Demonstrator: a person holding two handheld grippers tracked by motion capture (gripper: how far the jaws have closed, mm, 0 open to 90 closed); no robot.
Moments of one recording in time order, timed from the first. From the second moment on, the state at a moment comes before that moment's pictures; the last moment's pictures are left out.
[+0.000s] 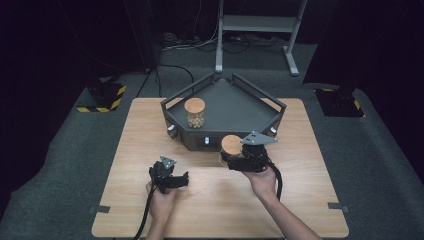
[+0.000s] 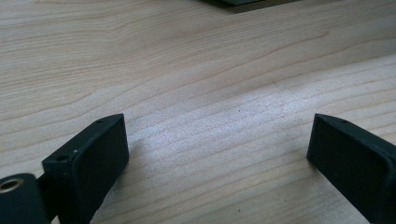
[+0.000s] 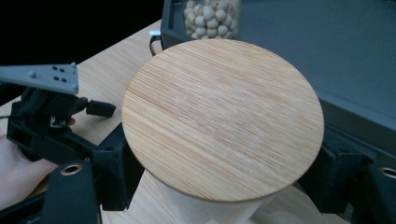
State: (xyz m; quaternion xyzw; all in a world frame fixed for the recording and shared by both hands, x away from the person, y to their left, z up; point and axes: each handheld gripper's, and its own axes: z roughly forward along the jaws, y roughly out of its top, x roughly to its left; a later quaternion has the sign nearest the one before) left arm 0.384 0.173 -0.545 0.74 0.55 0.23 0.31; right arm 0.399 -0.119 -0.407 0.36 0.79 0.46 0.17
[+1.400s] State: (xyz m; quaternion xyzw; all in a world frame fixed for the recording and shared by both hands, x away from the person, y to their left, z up) left arm 0.384 0.173 -0.545 0.74 0.55 0.23 0.31; right arm 0.457 -0.124 -0.355 0.42 0.76 0.45 0.20
